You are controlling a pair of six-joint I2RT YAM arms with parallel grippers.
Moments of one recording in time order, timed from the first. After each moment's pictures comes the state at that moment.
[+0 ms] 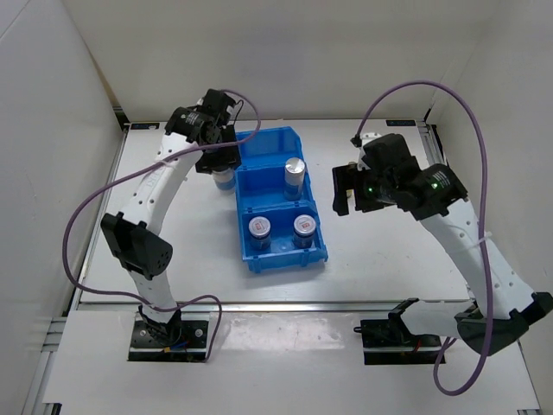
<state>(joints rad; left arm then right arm) -0.42 1.81 2.00 -1.28 -0.23 -0.54 0.62 1.24 1.58 -1.20 0.06 0.27</state>
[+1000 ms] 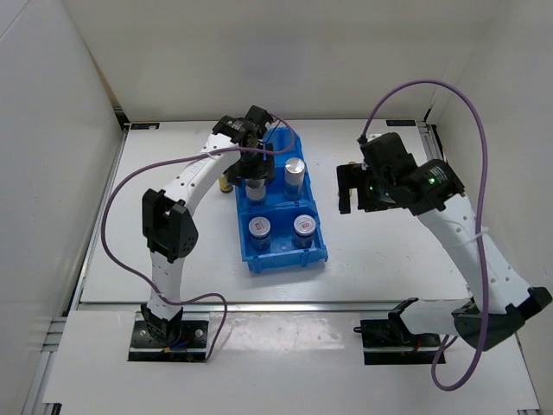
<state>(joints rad) -0.54 2.06 2.08 -1.23 -0.13 -0.54 0.62 1.25 1.62 -1.29 0.17 0.36</state>
